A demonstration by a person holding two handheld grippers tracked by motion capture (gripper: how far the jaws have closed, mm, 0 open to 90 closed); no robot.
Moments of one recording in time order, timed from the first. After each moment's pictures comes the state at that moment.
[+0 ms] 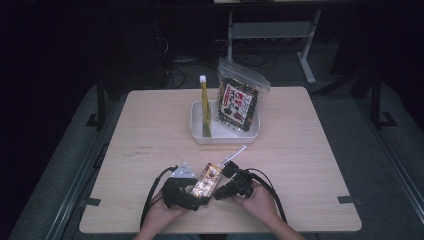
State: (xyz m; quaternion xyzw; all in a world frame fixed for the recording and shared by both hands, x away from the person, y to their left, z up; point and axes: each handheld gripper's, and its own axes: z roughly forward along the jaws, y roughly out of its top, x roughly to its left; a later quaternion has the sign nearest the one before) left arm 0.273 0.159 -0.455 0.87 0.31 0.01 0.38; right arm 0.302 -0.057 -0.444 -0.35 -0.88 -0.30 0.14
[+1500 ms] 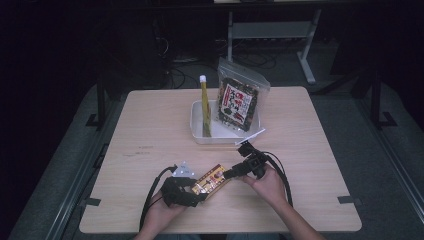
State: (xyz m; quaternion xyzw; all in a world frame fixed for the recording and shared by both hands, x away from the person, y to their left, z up) left arm 0.273 0.160 -0.454 0.87 0.33 0.04 0.36; right arm 0.349 -0.097 -0.436 -0.42 -0.84 -0.32 0.11
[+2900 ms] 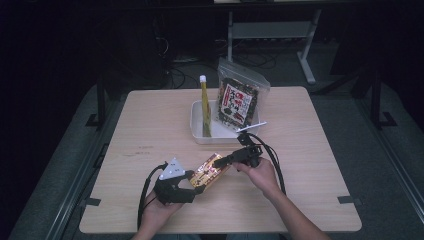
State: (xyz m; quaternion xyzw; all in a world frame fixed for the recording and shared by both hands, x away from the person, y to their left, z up) left arm 0.266 0.174 -0.433 0.84 0.32 0.09 0.44; right arm 0.378 -0.093 -0.432 -0.45 -0.75 -0.40 0.26
